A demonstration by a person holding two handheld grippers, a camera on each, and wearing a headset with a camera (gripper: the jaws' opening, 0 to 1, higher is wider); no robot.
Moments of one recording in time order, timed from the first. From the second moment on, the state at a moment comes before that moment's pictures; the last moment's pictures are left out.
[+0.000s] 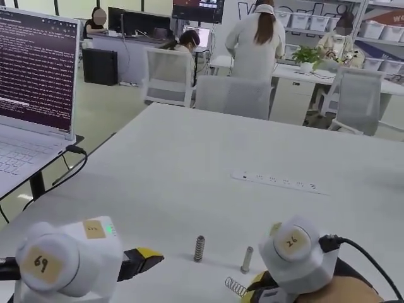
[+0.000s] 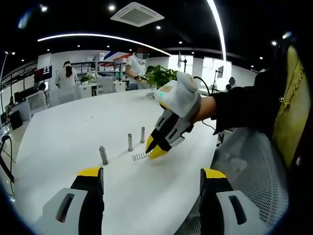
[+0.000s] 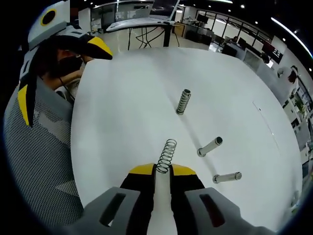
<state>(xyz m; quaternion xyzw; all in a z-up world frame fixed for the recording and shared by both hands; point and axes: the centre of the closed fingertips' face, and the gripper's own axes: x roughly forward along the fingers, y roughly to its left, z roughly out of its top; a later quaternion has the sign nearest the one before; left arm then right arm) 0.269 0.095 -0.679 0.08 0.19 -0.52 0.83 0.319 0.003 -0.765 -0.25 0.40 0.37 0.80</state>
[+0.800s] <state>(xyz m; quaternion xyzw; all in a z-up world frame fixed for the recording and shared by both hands) 0.279 0.103 -0.690 0.13 0.17 -0.55 0.81 0.263 0.047 -0.706 -0.24 0.37 0.51 0.74</state>
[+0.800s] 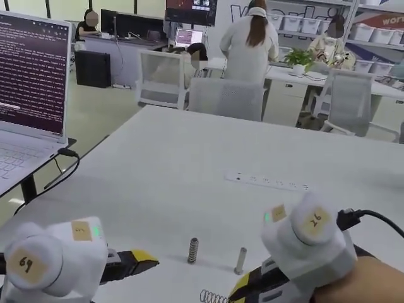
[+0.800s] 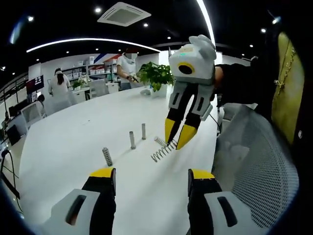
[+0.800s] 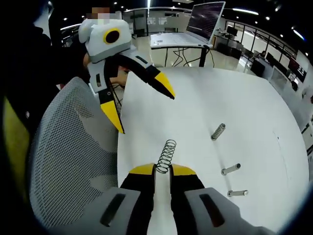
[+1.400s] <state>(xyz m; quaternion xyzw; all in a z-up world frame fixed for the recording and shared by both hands) 0.255 0.084 -0.693 0.18 0.13 -0.63 0.75 0.237 0.067 -0.689 -0.24 0.36 0.57 0.70</state>
